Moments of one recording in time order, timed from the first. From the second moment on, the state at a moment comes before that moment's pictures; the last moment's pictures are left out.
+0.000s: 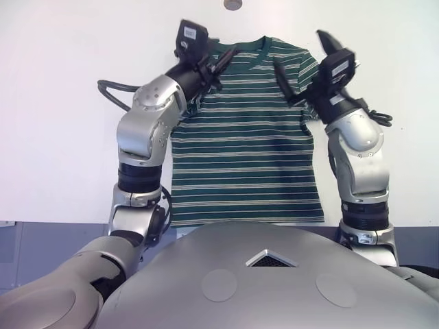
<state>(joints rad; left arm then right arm) -0.34 0.07 -0.01 -0.22 -0.32 0.65 -0.29 0.00 -0.23 0.01 -0.32 0.09 0.18 0.24</state>
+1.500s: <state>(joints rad) -0.31 0.01 0.04 -0.11 -0.23 0.32 -0.14 -0.04 -0.04 -0.24 0.07 0.30 0.34 -0.02</state>
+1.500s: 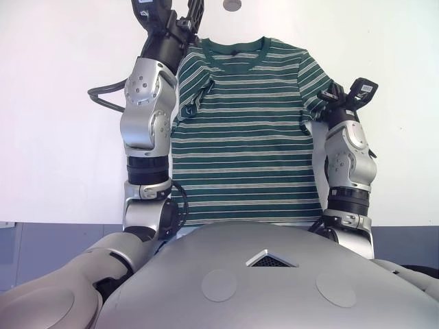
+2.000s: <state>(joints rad) -0.31 0.00 0.03 -0.10 -0.22 0.30 -0.14 -0.08 0.06 -0.05 -0.05 0.22 0.31 -0.02</state>
